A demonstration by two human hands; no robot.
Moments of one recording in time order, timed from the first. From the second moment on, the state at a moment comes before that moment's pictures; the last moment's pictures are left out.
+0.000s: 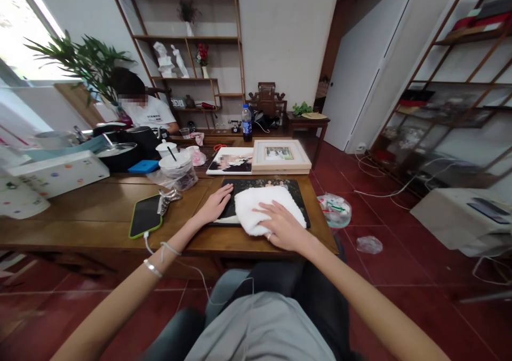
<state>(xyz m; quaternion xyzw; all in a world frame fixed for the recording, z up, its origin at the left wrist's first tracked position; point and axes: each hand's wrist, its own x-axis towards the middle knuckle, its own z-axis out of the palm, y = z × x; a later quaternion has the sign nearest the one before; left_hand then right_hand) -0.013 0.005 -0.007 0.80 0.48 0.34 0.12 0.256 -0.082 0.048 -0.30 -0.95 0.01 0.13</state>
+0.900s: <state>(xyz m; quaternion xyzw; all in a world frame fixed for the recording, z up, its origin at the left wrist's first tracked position) -0.016 0.007 -0.008 0.81 0.46 0.33 0.11 0.247 -0.078 0.051 -0.35 -0.92 0.06 0.16</state>
